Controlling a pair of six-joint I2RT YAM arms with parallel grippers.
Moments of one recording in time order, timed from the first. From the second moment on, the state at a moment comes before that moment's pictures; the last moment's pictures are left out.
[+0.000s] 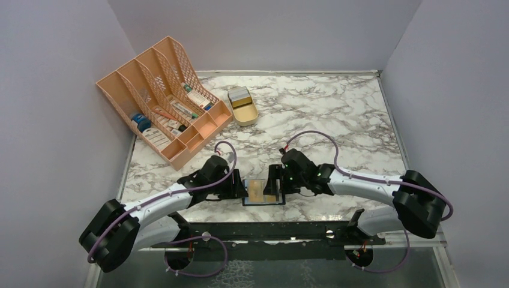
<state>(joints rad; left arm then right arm) -0.70 1.06 0.35 -0.14 0.26 -0.78 0.94 1.36 0.66 -0.18 -0.10 0.79</state>
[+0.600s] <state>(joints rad) -0.70 1.07 0.35 -0.18 0.17 -0.77 0.93 1.29 0.59 -0.20 -0.01 0.83</state>
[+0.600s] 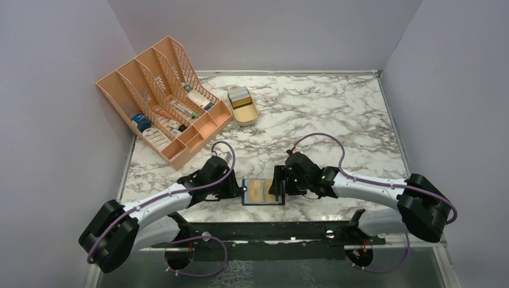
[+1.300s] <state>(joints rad) -0.70 1.02 0.30 -0.14 0.18 -0.87 0.92 1.36 0.58 -0.08 -0.07 0.90</state>
